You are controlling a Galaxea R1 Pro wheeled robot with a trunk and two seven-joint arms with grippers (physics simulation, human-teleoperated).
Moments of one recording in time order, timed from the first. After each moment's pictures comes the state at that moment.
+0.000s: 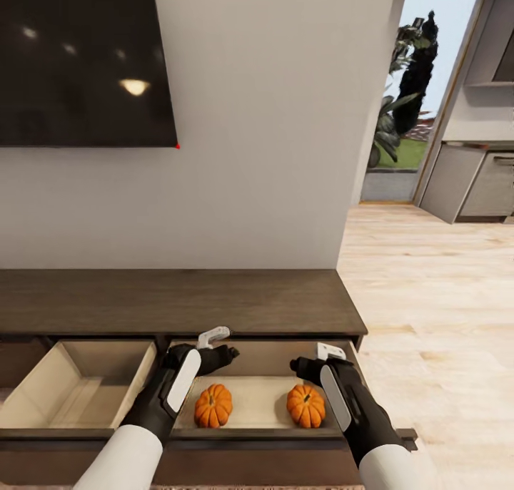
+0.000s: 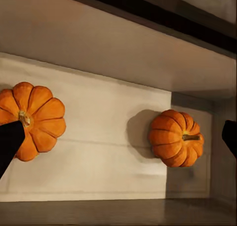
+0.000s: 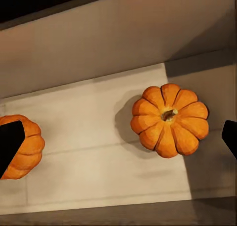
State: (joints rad) left arm -0.60 -0.16 -0.03 -0.90 0.44 0.73 0.19; right arm -0.53 0.16 -0.02 -0.93 -0.25 0.67 -0.19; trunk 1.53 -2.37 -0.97
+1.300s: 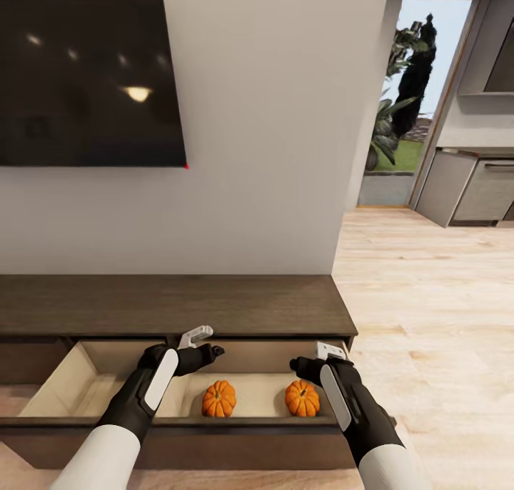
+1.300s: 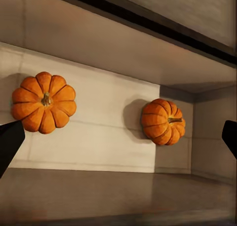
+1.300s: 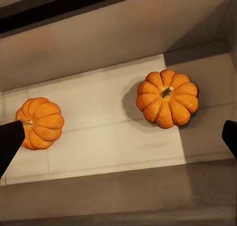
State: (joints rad) left arm -0.60 -0.07 0.02 -0.91 0.44 0.76 0.06; right arm -0.53 0.16 -0.02 -0.93 -0.25 0.67 -0.19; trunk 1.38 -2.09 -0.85
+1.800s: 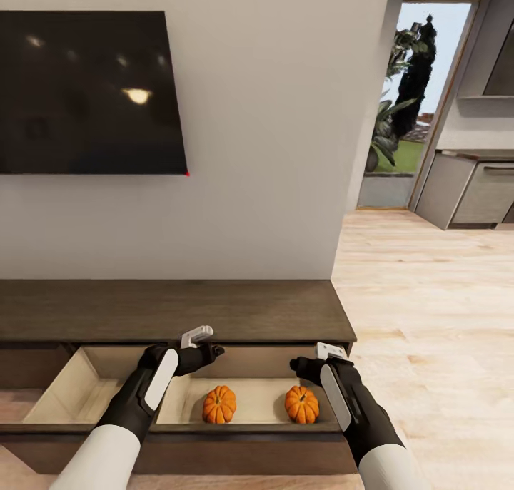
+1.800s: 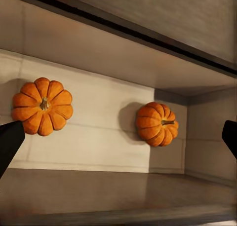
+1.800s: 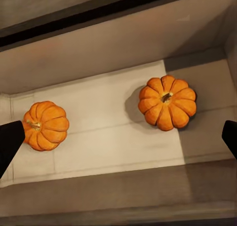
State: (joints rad) left arm -0.60 -0.07 0.02 -0.91 0.44 0.76 0.06; right arm -0.53 0.16 -0.02 -0.93 -0.25 0.67 -0.19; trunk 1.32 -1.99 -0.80
